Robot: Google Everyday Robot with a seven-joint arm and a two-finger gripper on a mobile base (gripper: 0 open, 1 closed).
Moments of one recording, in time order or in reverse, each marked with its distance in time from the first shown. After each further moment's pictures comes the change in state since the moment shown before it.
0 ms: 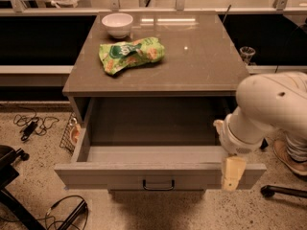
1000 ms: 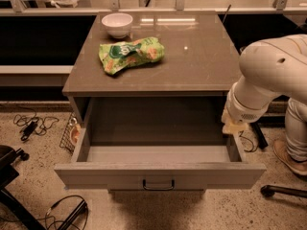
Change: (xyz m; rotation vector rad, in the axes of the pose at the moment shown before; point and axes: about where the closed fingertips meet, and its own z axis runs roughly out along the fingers) arm 0.021 -0.086 -0.040 0.130 0.089 0.015
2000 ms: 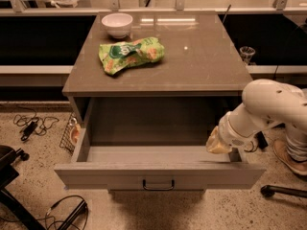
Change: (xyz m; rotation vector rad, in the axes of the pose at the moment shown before) arm -0.019 0.037 0.095 -0.121 -0.264 0.045
